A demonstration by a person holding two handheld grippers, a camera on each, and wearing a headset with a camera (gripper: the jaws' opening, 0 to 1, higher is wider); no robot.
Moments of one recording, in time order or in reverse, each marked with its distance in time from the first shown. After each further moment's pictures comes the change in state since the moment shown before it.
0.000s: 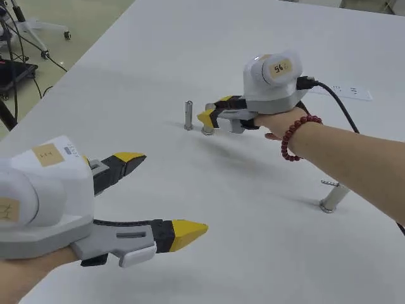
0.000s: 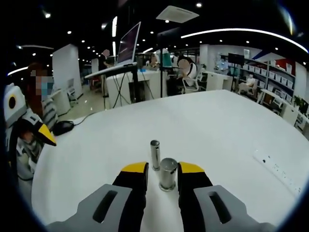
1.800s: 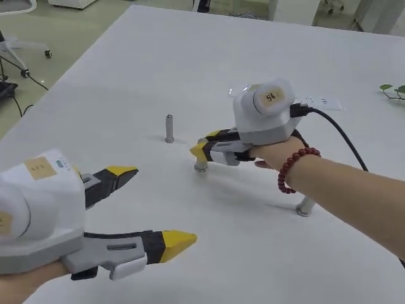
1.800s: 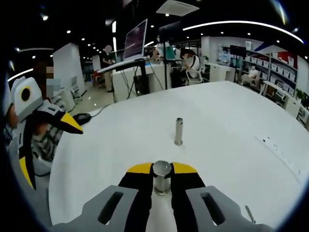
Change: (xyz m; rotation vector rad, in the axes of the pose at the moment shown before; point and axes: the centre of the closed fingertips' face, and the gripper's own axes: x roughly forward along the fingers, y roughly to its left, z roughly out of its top) left arm 0.005 -0.018 0.010 0.028 0.000 -0.029; right arm -0.066 0.049 -0.028 0.028 0.070 0.049
